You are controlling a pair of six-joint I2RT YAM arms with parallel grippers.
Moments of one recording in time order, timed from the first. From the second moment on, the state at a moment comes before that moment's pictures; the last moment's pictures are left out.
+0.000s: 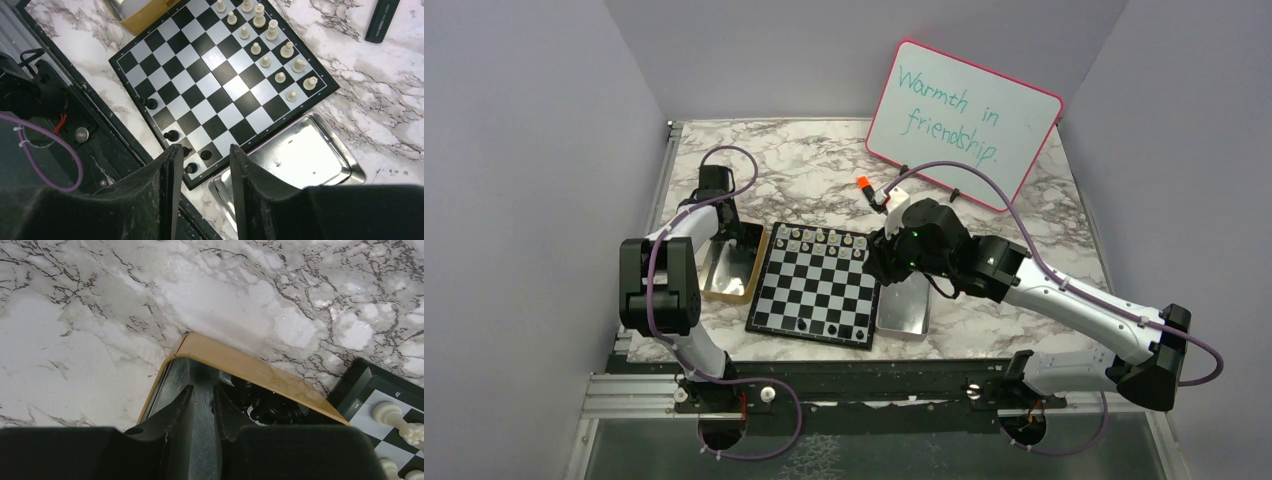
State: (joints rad) left arm 0.03 1.69 1.02 -0.36 -0.12 -0.20; right arm 1.00 1.22 1.16 -0.52 0.06 0.23
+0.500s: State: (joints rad) left arm 0.03 1.63 1.02 -0.36 -0.10 -0.20; right arm 1.00 1.25 1.16 -0.51 0.06 0.23
